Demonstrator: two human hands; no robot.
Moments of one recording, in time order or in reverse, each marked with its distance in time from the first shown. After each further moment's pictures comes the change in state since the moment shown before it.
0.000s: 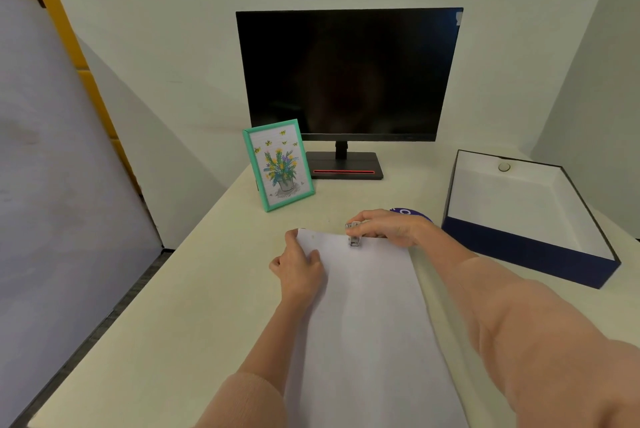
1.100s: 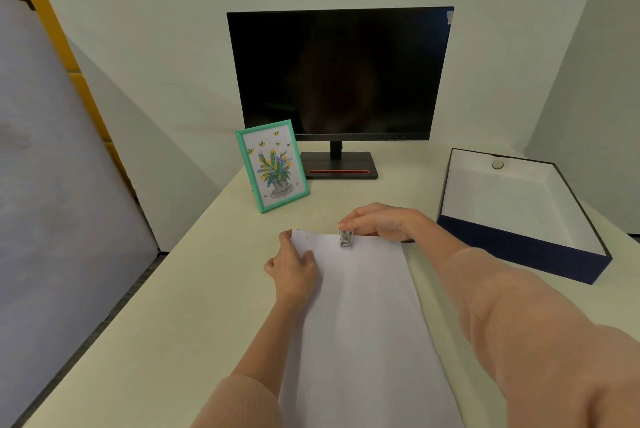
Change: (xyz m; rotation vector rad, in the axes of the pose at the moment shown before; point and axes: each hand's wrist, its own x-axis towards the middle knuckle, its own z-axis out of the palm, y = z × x) left_hand 0.003 -0.004 0.003 -0.014 0.005 -0.002; right_hand 0.009 -0.003 -0.007 0.027 -0.033 -0.006
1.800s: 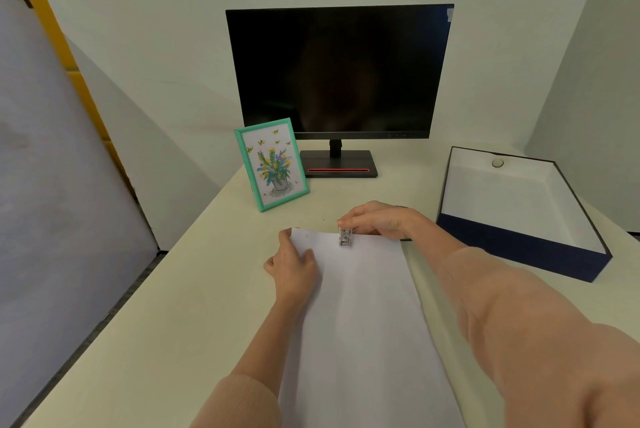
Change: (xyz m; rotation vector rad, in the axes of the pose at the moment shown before) left_hand -0.005 0.007 -0.006 0.012 -0.004 0.009; right_hand 0.000 0.001 0.003 -0.038 0.015 -0.039
